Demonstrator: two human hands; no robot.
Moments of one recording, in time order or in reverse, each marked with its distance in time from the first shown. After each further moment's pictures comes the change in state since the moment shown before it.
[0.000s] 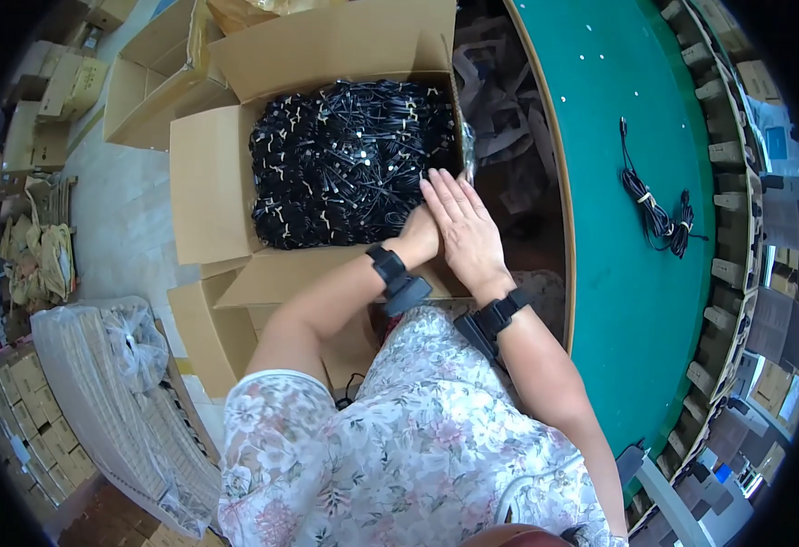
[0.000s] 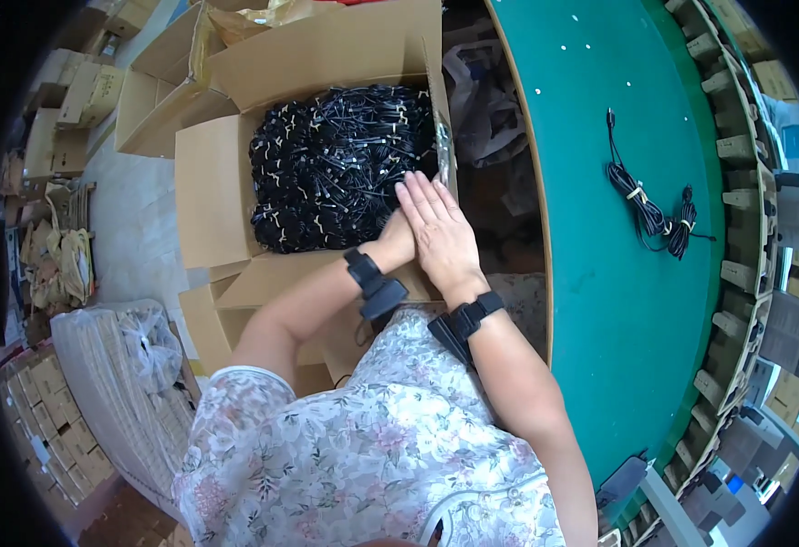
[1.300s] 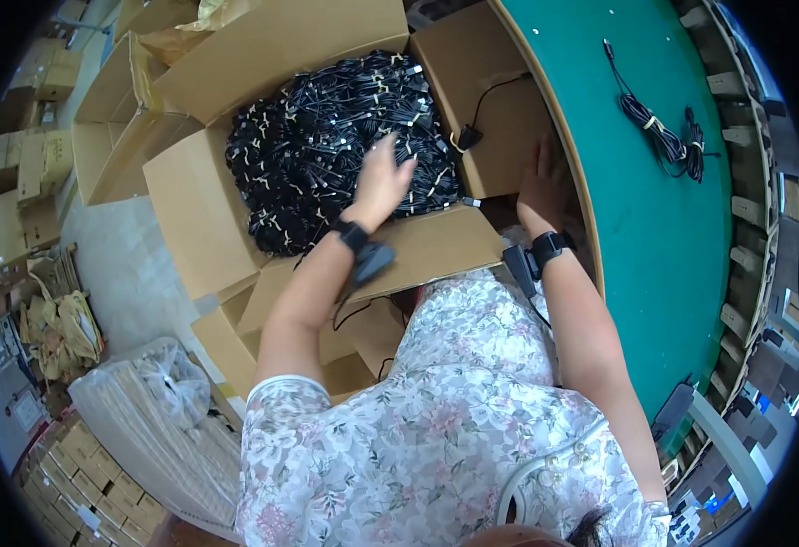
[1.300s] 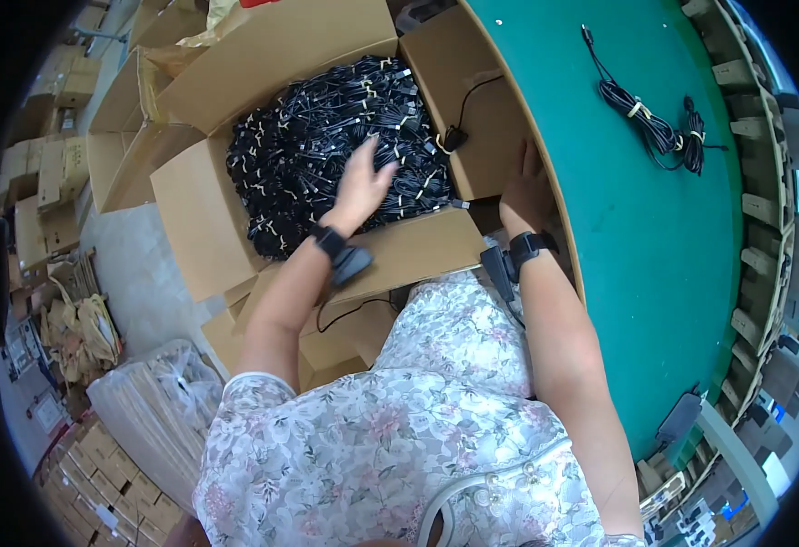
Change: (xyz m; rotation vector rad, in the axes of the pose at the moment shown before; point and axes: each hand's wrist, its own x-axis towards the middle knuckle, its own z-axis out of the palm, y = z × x) left_hand 0.014 -0.054 -0.036 0.068 0.270 0.031; right_hand -0.066 0.100 0.060 -0.452 -0.086 0.759
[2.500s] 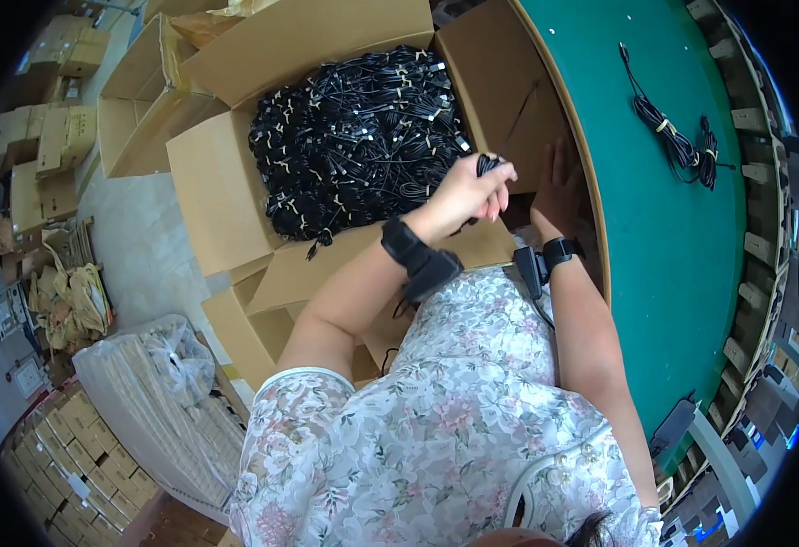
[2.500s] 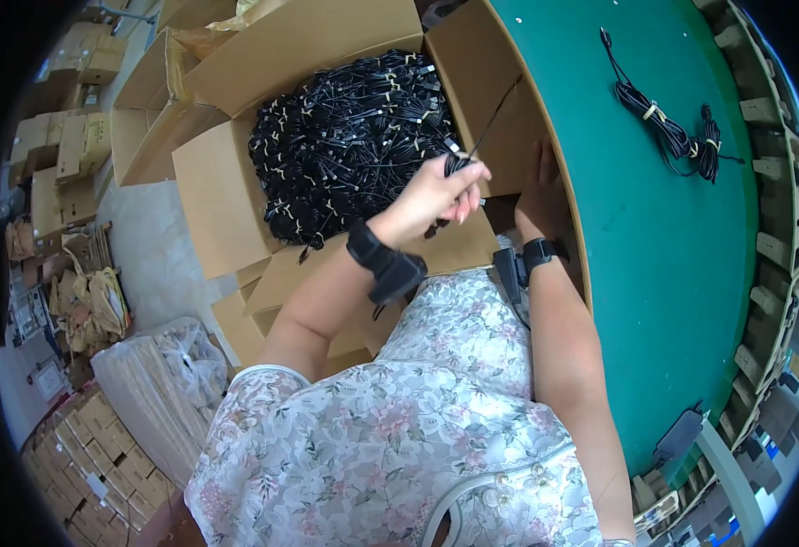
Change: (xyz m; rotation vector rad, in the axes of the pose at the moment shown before) left_hand 0.001 0.130 -0.011 -1.056 -0.551 -0.562; right_hand -0.012 0.007 0.000 0.137 0.043 -0.098
